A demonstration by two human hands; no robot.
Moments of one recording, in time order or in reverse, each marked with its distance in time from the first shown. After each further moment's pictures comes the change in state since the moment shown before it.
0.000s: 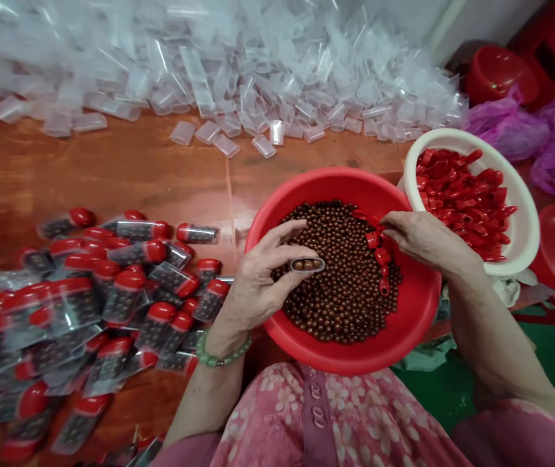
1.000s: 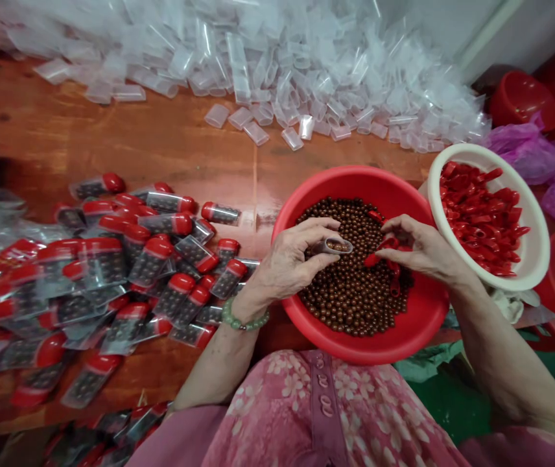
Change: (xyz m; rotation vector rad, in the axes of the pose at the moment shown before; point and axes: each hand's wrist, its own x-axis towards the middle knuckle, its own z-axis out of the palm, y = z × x) left_hand 0.006 -0.007 0.001 -0.031 -0.113 -0.037; right_hand 0.000 -0.015 0.028 0.618 0.147 -0.237
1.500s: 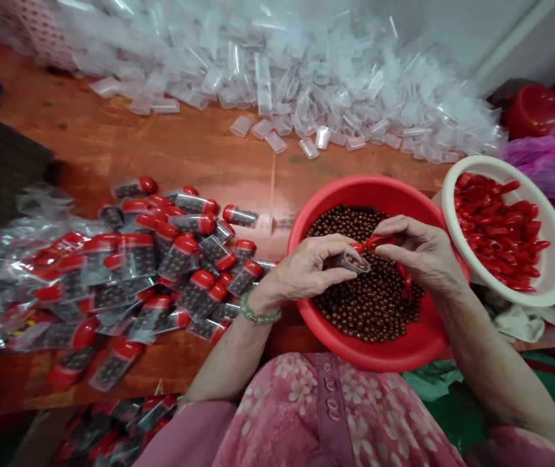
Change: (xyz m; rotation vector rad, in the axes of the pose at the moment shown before) left_hand 0.001 0.004 -0.007 -0.087 -0.202 0.028; right_hand 0.015 -0.050 0.025 0.486 0.261 -0.109
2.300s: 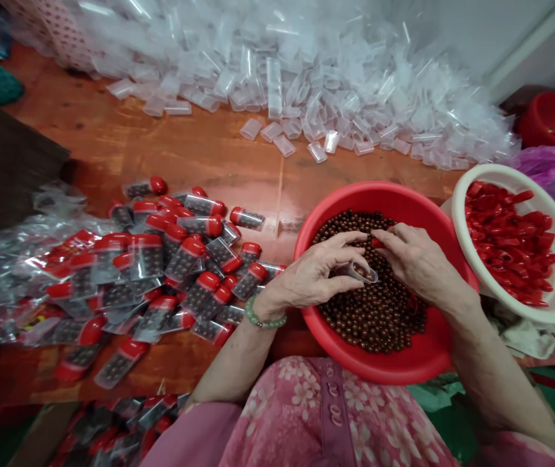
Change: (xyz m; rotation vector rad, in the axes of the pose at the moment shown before) left_hand -0.003 0.003 -0.002 -0.008 -0.006 -0.051; right_hand 0.007 -0.011 -0.003 -0.962 -0.308 -0.117
